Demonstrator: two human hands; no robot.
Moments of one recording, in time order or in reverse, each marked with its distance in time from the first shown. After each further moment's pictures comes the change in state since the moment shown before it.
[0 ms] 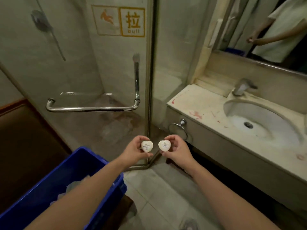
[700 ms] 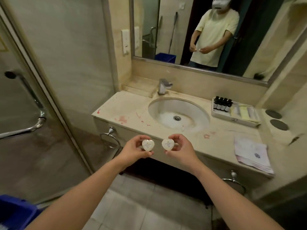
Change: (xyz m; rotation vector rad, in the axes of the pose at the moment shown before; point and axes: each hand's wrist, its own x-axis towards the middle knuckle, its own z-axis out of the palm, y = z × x) left_hand 0.055 0.064 0.317 -0.079 -0.337 0.110; right_hand -0.103 0.034 -0.326 -0.034 0.365 -0.045
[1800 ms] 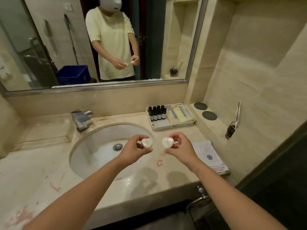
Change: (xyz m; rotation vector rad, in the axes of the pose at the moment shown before) left_hand 0.300 0.062 0.181 0.464 -0.475 0.166; right_hand 0.139 0.020 -0.197 0.020 0.608 0.129
